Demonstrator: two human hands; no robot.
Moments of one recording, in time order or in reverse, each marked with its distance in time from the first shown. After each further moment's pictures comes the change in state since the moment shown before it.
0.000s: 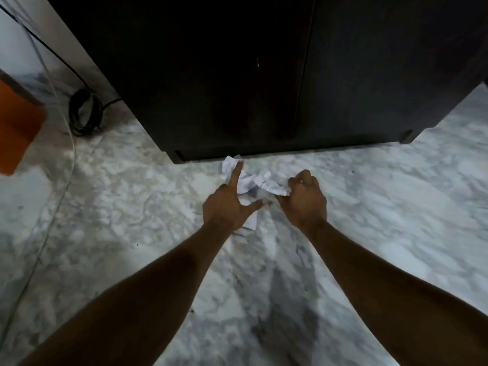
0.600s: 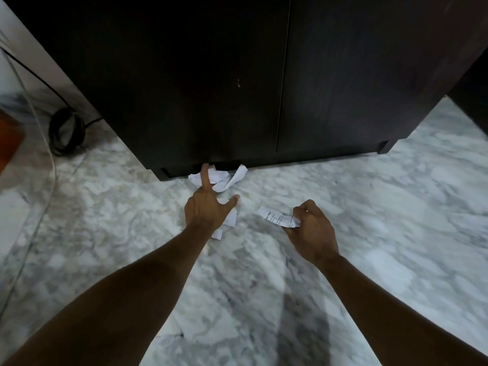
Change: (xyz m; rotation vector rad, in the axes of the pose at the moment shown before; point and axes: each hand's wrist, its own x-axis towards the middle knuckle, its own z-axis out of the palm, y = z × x) left_hand 0.042 -0.019 0.008 -0.064 0.235 -0.044; right_hand -0.041 0.044 -0.013 0.055 -0.026 0.013
